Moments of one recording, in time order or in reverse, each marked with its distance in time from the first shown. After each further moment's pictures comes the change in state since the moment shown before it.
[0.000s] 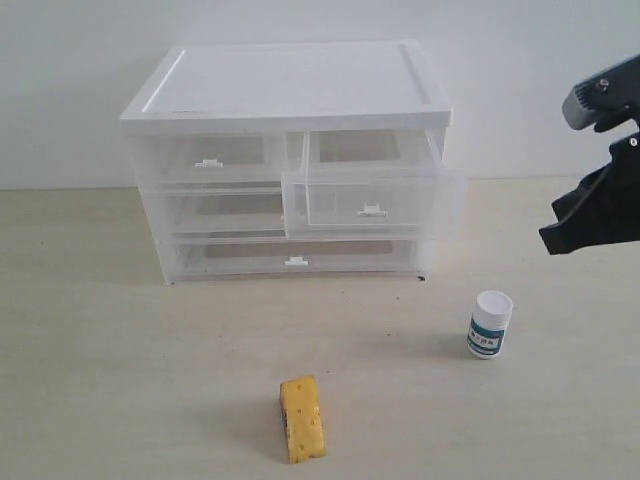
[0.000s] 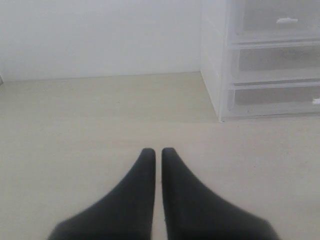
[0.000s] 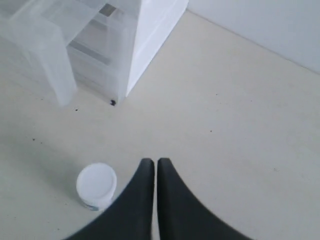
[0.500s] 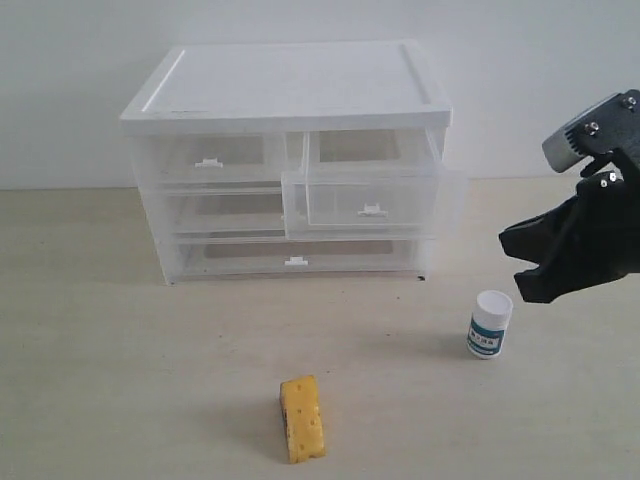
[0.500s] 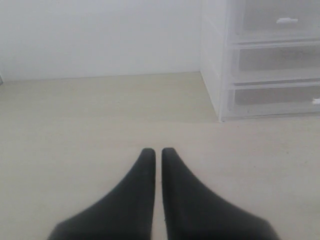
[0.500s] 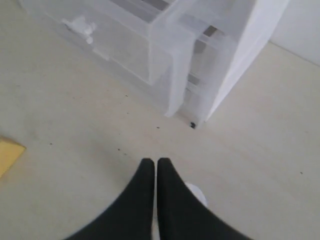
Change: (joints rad) left arm 0.000 0.000 0.000 0.000 0.000 0.000; right arm -0.006 -0.002 0.117 0.720 0.163 -0.759
